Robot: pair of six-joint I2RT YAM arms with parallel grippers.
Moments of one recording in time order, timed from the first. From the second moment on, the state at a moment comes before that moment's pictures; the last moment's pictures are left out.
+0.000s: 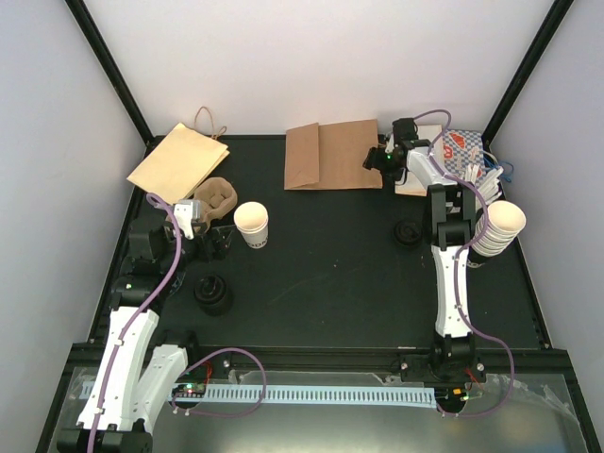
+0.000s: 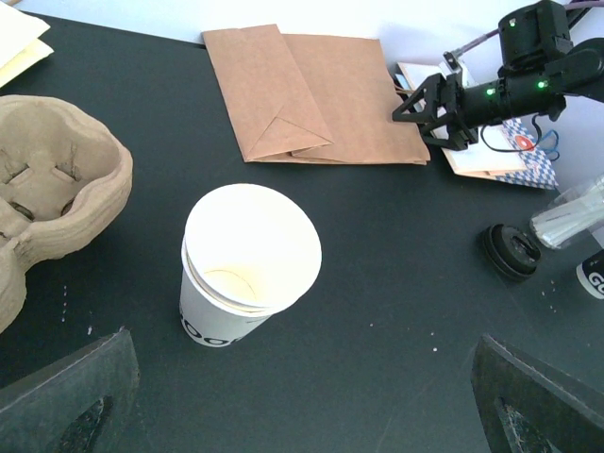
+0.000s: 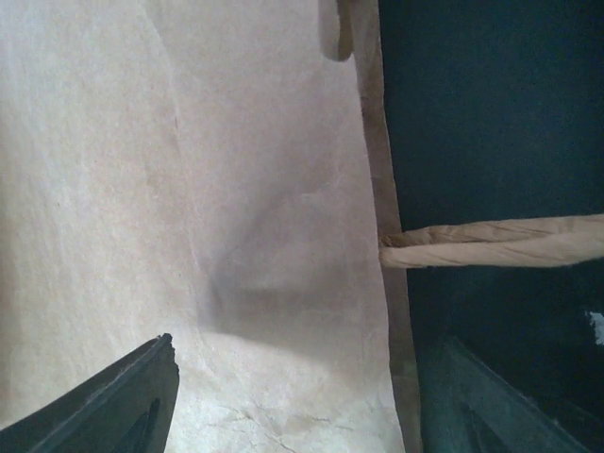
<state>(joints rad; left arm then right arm) -0.02 0.66 0.69 -0.51 0.48 -0.23 0.12 2.50 2.13 -0.65 -0.29 0.39</state>
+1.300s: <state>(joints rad) -0.02 0.61 0.69 -0.52 0.39 -0.25 0.25 1.82 1.80 -0.71 -0.26 0.24</state>
